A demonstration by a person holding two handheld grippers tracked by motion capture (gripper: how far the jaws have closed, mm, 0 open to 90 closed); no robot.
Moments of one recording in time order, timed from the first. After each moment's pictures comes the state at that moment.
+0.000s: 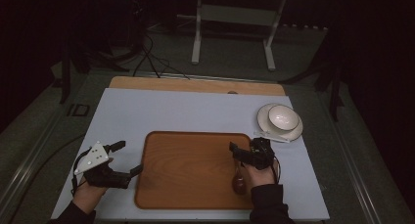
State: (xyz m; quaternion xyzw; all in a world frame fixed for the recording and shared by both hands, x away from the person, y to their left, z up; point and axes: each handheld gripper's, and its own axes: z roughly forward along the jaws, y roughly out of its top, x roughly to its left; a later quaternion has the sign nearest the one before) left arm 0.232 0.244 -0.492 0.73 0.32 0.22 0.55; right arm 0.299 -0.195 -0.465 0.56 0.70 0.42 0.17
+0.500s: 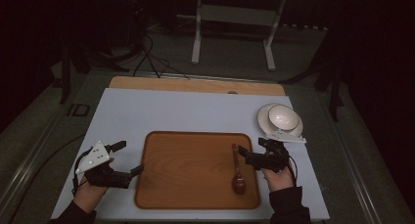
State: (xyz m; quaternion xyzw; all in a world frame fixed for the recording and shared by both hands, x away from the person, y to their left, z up) left arm 0.234 0.243 -0.494 0.74 0.32 0.22 0.55; right arm 0.289 -0.229 -0.446 0.47 0.74 0.44 0.17
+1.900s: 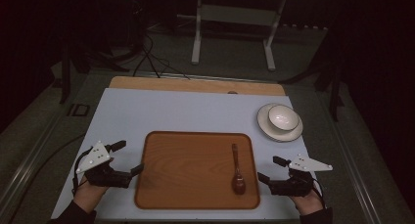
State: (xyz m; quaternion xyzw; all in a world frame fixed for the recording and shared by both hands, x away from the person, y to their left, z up) left arm 0.234 0.242 -0.494 0.74 0.33 0.22 0.55; right arm 0.245 -0.300 -0.478 0.35 0.79 0.47 0.16
